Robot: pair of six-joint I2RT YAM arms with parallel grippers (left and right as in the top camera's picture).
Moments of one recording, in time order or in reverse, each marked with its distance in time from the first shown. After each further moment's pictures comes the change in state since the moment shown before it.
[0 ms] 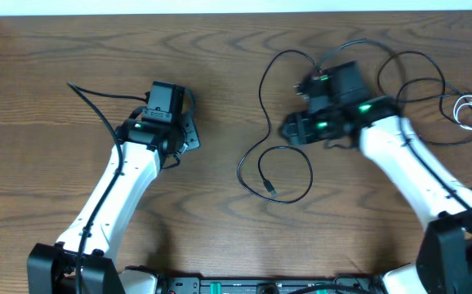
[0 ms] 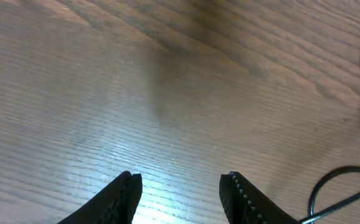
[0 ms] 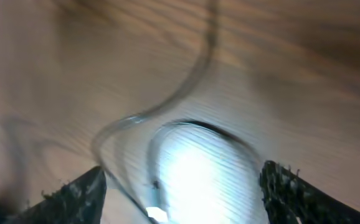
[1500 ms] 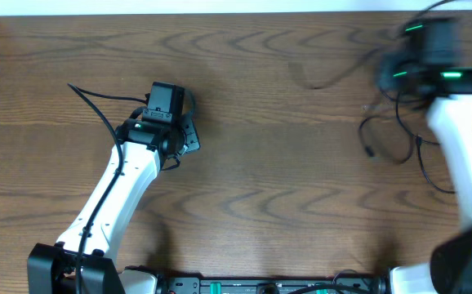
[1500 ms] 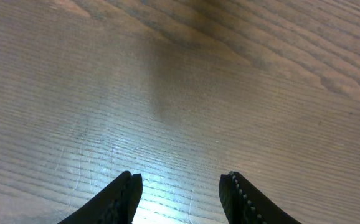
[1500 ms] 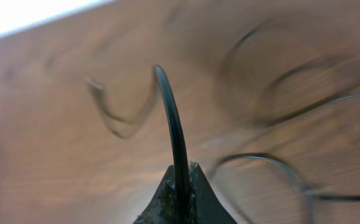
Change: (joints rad) left arm 0.000 0.000 0.000 -0.020 0.005 0.000; right arm -0.454 -0.056 0.313 -0.104 0.357 -0.002
